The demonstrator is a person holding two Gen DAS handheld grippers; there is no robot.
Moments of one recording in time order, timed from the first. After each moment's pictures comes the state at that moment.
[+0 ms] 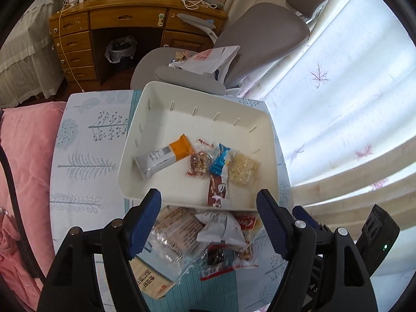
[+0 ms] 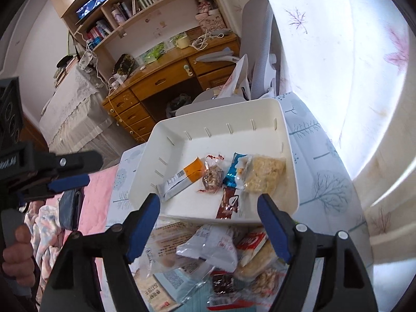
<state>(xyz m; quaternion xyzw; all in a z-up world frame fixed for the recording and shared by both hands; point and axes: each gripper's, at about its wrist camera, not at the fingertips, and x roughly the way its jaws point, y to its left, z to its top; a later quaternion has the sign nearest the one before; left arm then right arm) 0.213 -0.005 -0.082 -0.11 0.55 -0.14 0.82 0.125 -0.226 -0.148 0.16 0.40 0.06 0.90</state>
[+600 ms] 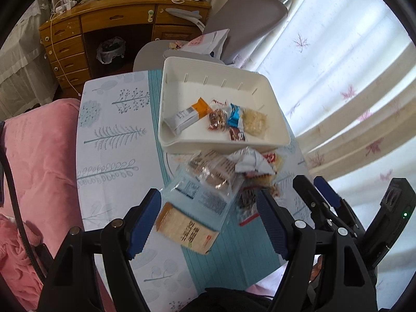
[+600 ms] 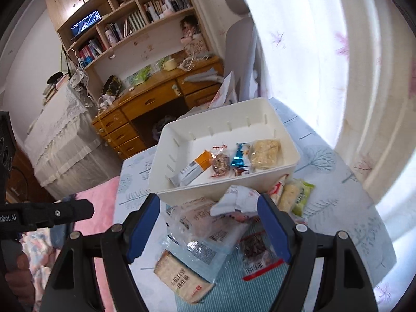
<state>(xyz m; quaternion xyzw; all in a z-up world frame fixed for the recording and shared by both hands) 0.116 0.085 -0.088 -0.05 0.56 -0.20 0.80 0.019 -0.139 -0.139 0.16 0.34 -0.03 0.93</state>
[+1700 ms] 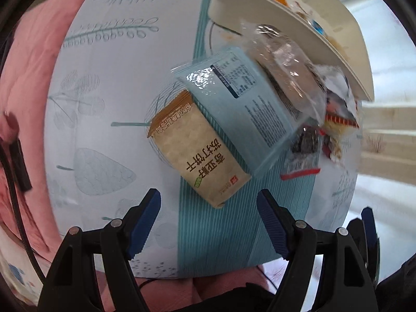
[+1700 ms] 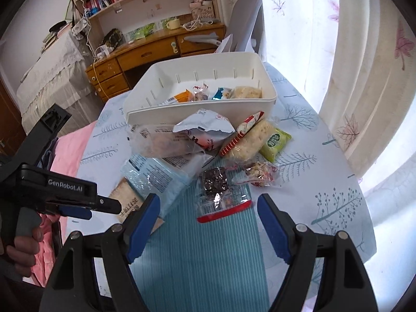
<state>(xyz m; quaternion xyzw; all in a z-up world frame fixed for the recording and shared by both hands) 0.088 0.075 -0.266 -0.14 0.73 -0.05 0.67 -0.028 -0.154 -0.212 0.07 0.43 -0.01 0.90</state>
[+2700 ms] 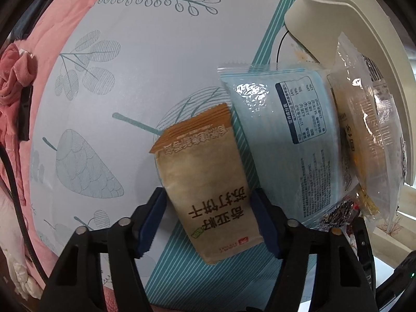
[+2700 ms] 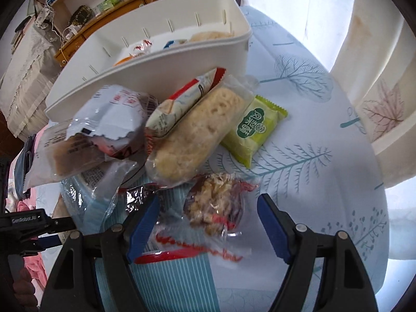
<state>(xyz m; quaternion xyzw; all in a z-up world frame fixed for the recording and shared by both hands) 0.106 0.069 -0.328 -0.20 0.71 0.11 0.66 0.076 -0.229 -0.298 0.11 0.54 -0.03 0.84</state>
